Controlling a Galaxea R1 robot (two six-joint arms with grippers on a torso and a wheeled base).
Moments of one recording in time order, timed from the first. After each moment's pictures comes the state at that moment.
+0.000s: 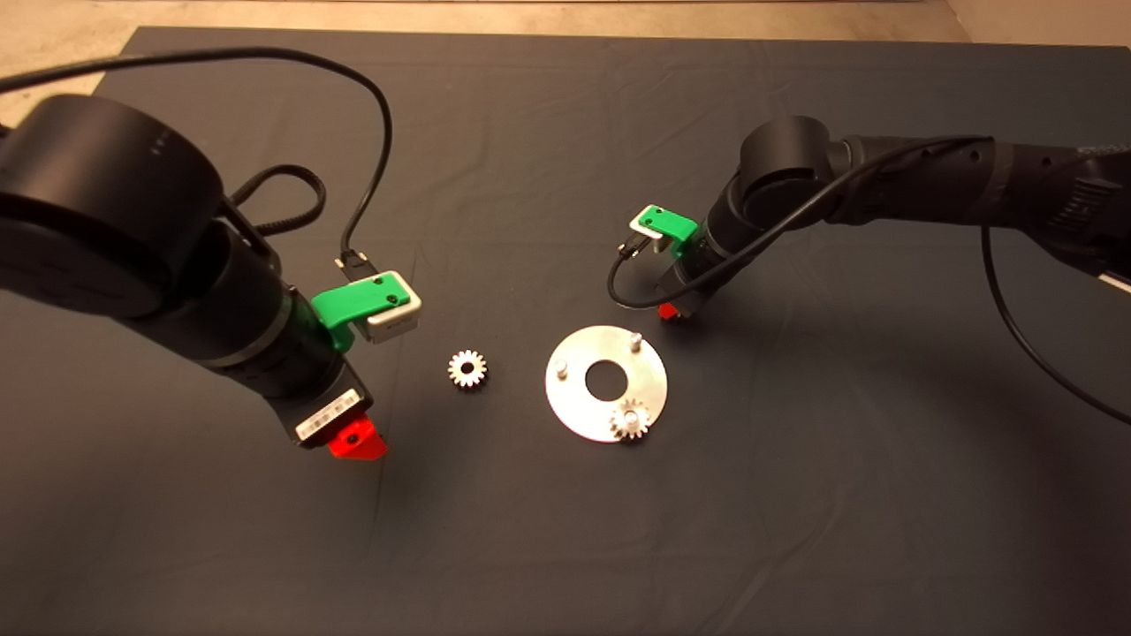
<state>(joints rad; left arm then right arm) -0.56 2.26 -0.63 0.18 1.53 -0.78 0.32 2.67 -1.32 -0.43 -1.36 0.60</state>
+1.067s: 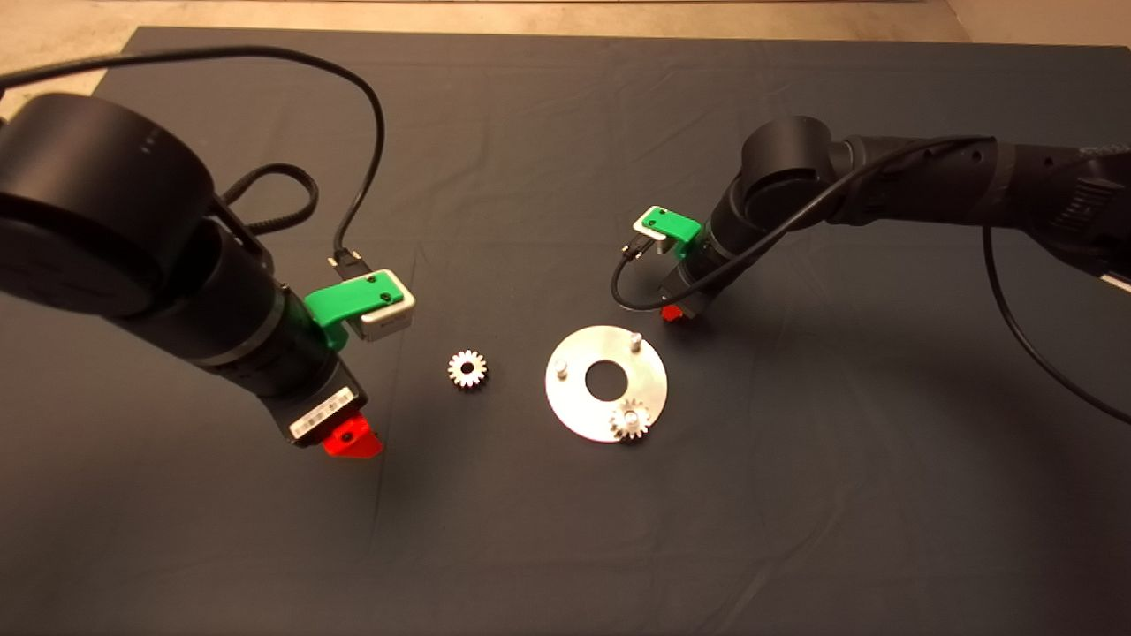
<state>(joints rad) -0.57 2.24 -0.63 0.18 1.53 -0.78 0.33 2.67 -1.31 -0.43 -1.39 0.60</state>
